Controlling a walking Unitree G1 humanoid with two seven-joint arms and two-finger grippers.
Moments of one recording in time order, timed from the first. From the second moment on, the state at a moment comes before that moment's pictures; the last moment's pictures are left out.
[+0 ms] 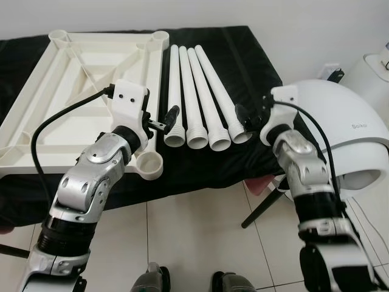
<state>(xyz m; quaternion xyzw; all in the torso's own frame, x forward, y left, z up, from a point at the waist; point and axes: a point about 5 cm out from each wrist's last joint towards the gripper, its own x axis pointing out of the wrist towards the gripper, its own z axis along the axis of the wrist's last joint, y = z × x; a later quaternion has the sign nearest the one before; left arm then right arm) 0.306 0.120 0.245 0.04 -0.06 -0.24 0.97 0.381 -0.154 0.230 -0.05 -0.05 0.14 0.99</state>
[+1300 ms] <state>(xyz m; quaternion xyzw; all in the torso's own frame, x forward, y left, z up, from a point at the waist) 0.272 0.101 0.250 0.05 -0.04 -0.34 0.94 0.417 -0.149 0.220 0.01 0.14 0.17 0.98</state>
